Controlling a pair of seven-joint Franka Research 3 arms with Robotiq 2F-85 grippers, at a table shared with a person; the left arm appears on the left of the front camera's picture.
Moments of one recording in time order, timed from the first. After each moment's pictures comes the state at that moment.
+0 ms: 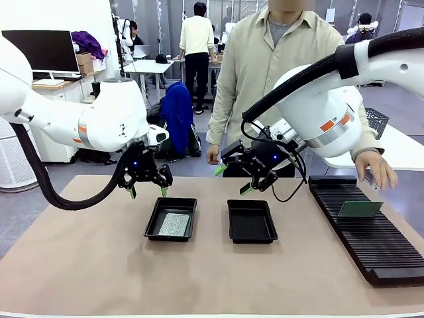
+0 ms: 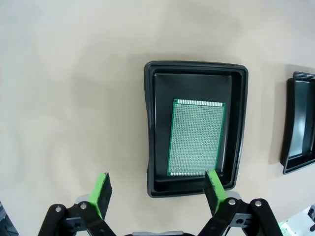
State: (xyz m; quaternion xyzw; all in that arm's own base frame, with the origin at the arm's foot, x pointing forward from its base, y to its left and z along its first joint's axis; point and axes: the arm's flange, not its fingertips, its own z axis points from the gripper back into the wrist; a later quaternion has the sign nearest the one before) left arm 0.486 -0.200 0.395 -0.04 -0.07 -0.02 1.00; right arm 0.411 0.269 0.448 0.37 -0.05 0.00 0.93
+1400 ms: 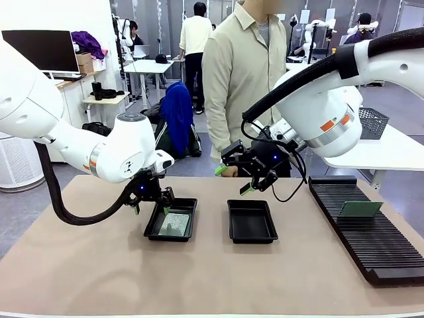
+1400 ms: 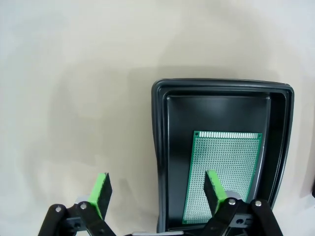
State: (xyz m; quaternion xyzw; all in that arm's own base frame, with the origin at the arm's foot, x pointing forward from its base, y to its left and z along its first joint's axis) left arm 0.502 -0.205 0.317 -0.01 -0.09 -0.03 1.00; right arm 0.411 0.269 0.448 0.37 -0.05 0.00 0.93
